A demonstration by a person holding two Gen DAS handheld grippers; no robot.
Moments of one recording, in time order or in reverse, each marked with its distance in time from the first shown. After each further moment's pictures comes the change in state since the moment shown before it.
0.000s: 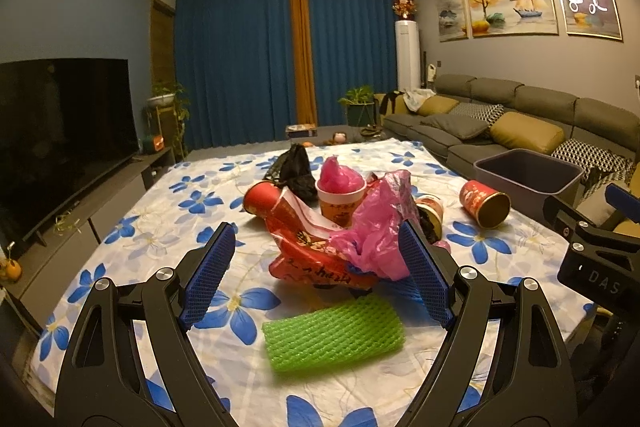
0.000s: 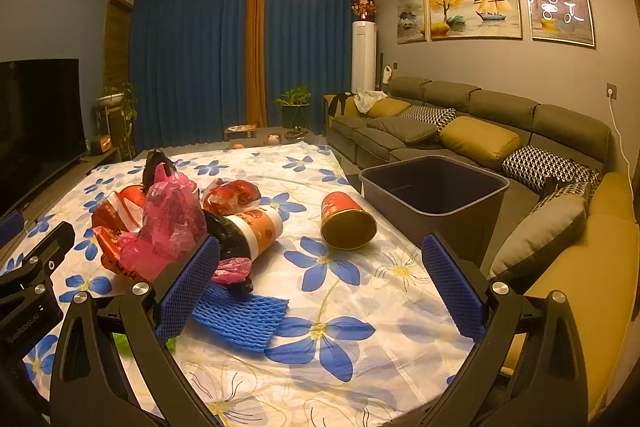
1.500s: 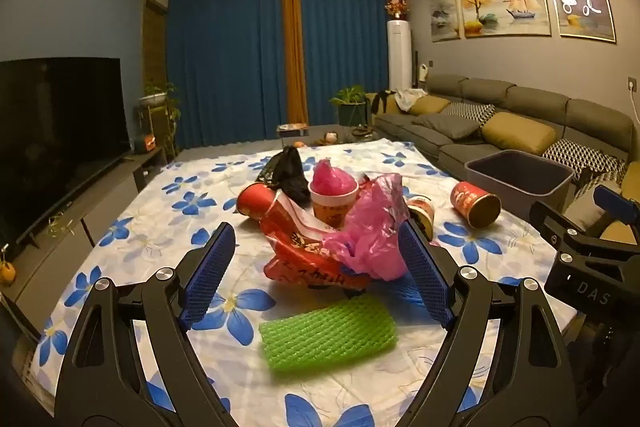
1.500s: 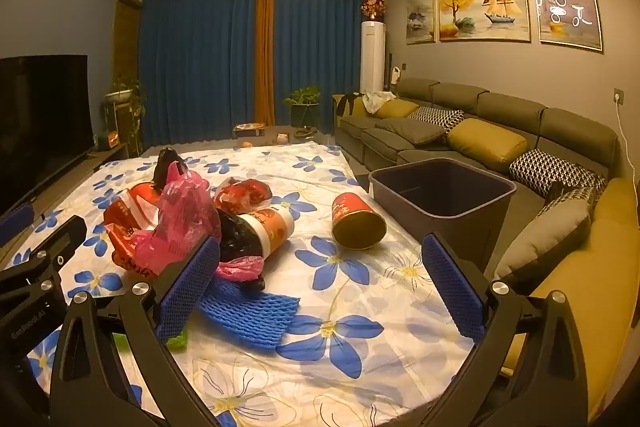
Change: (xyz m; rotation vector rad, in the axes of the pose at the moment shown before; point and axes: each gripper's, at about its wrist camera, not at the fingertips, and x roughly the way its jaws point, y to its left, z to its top) left arm -0.005 -0.001 0.002 0.014 0.034 -0.044; right arm -0.003 0.008 0.002 -0.018 0.006 0.022
